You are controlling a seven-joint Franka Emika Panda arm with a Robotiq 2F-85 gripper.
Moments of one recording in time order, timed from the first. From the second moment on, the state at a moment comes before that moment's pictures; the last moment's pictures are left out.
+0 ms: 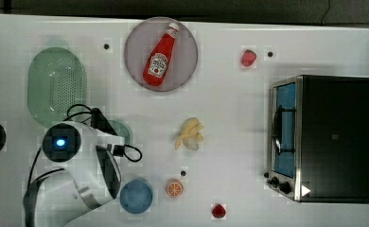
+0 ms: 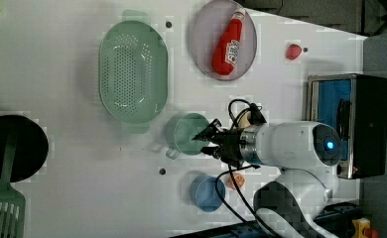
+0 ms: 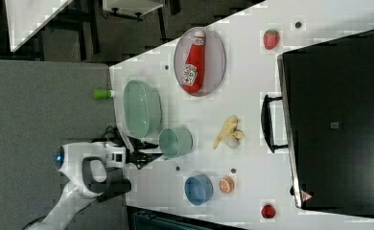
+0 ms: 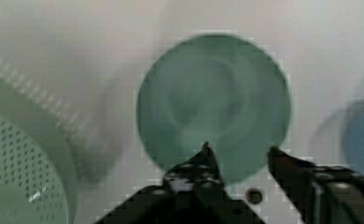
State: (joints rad) arm 0.05 0.19 0.44 -2.35 0.04 0.91 0.62
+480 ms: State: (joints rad) arm 0.03 0.19 0.42 -2.38 0.01 0.90 0.63
